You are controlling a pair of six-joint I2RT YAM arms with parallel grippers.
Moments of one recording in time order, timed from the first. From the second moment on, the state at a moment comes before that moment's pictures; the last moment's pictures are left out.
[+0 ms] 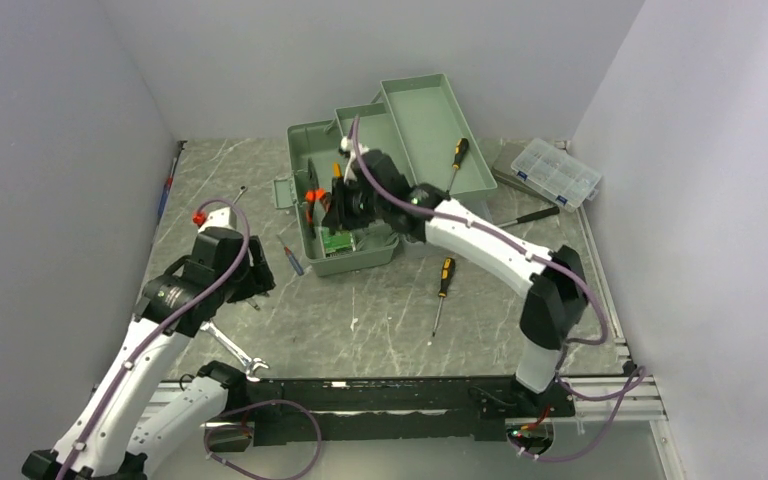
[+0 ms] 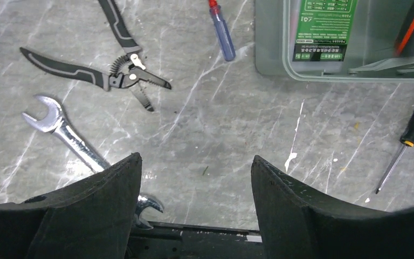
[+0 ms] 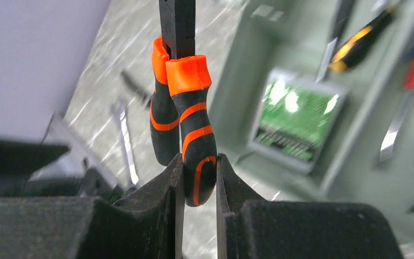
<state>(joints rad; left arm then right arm) -0.39 0.77 0.96 -1.03 -0.27 -0.61 0.88 1.74 1.56 -0.40 -0.14 0.56</state>
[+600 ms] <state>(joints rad) -0.25 1.21 0.99 -0.64 -0.09 -0.53 0.79 2.38 2.32 -0.78 0.18 0.39</state>
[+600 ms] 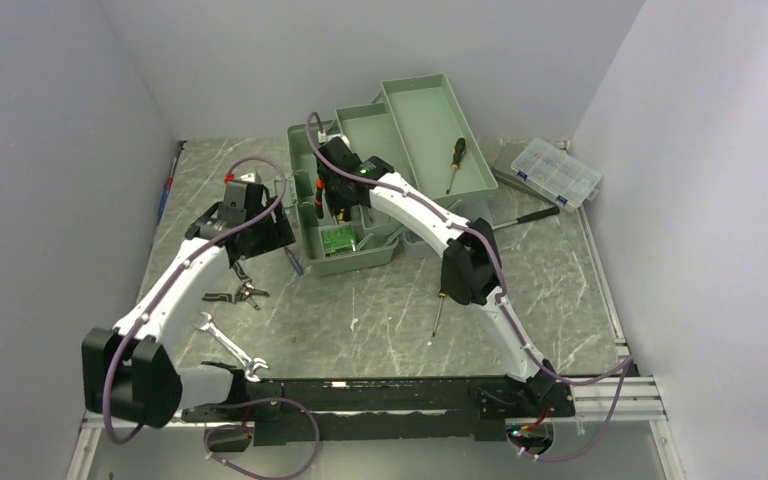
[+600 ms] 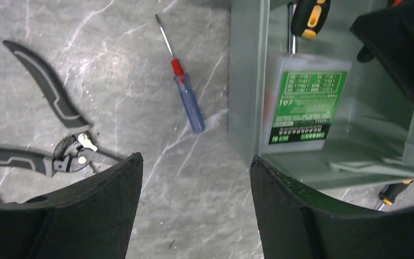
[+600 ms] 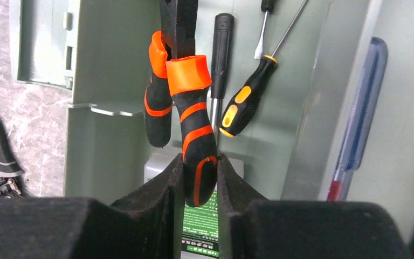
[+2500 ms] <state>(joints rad) -0.20 1.51 1.13 -0.67 0.01 -0.40 0.75 0.84 0.58 -0.60 0.36 0.89</state>
